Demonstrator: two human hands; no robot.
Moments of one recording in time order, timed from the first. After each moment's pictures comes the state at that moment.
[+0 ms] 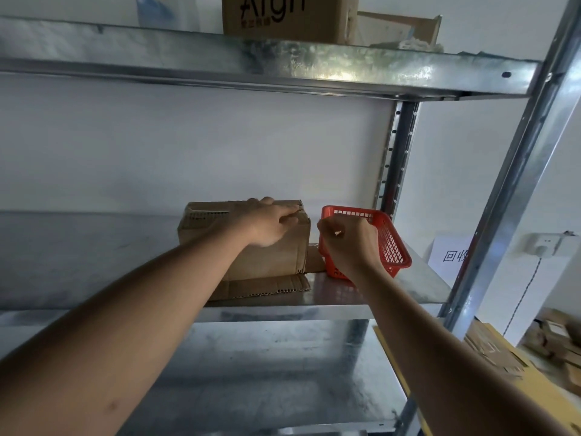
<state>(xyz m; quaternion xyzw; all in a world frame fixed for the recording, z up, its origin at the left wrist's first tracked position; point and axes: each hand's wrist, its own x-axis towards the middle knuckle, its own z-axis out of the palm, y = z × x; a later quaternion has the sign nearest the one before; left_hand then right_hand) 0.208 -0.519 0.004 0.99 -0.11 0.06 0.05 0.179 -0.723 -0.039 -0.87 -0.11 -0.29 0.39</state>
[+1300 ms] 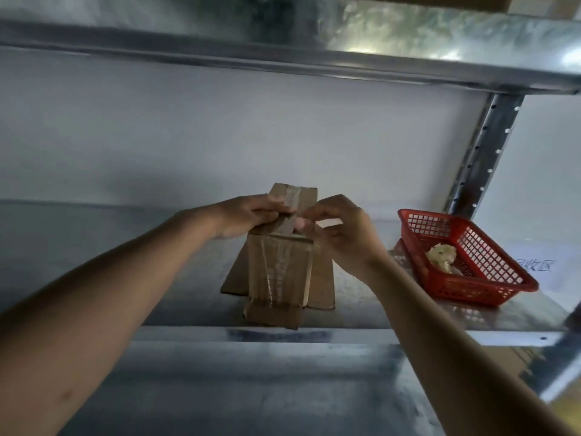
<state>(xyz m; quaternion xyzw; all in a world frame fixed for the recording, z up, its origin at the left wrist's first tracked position) 0.238 -0.295 -0.004 0.91 -0.20 -0.03 0.36 0.205 -0.536 -0.027 -0.81 -0.27 -0.19 0.48</state>
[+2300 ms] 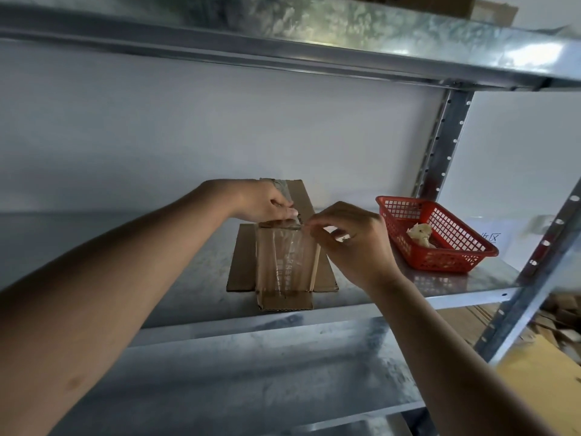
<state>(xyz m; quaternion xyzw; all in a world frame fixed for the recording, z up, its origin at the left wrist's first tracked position) 0.225 -0.313 0.033 0.97 -0.23 -0.04 0.11 0.145 -0.529 -0.034 -0.79 -0.33 -0.42 0.32</state>
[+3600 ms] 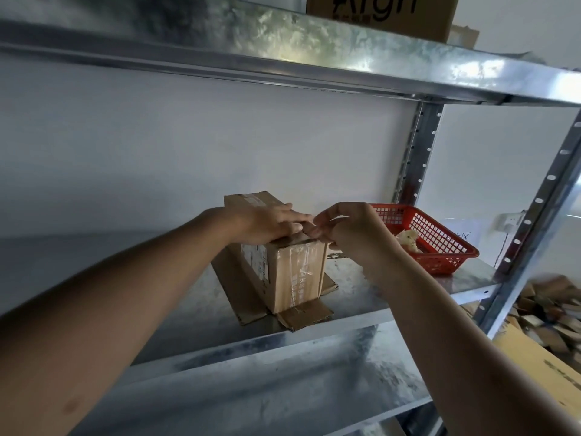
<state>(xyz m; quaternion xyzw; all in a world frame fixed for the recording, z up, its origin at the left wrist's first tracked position) 0.252 -0.319 0.011 0.93 -0.33 -0.09 0.12 0.139 -0.508 0.015 -0.84 0.03 -0.12 0.53</state>
